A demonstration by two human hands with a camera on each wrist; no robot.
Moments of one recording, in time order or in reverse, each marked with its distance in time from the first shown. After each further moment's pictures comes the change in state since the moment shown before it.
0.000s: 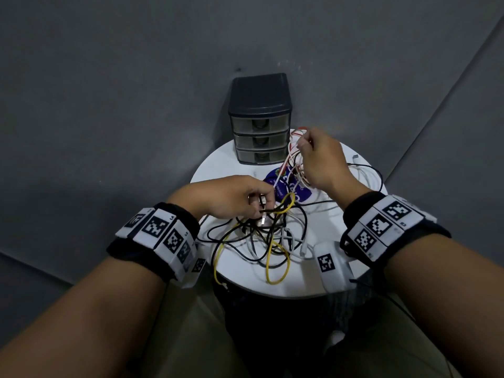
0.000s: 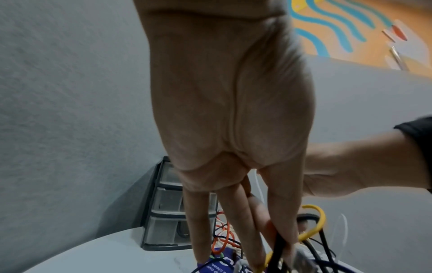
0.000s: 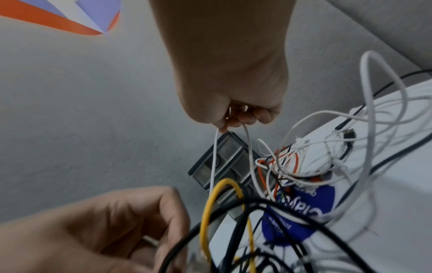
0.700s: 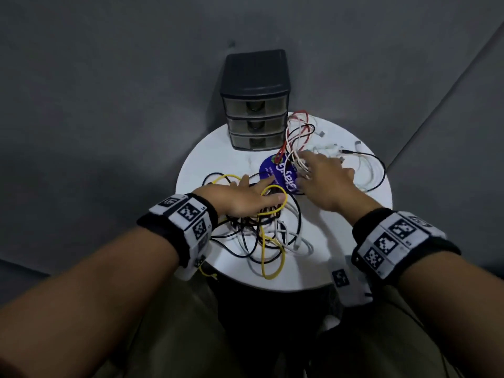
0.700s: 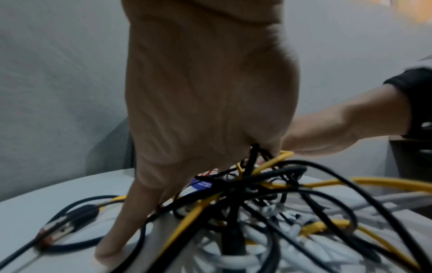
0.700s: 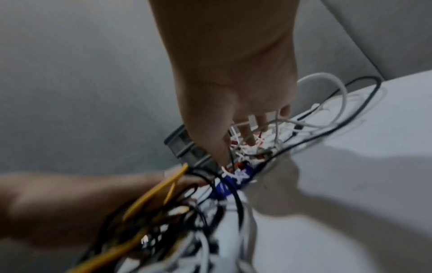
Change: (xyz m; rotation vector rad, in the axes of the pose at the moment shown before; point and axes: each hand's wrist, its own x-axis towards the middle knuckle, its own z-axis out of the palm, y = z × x) left_hand 0.050 -0.019 0.039 0.100 -0.123 -0.456; right_hand -0.020 0.056 0.007 -0.481 -0.349 0.043
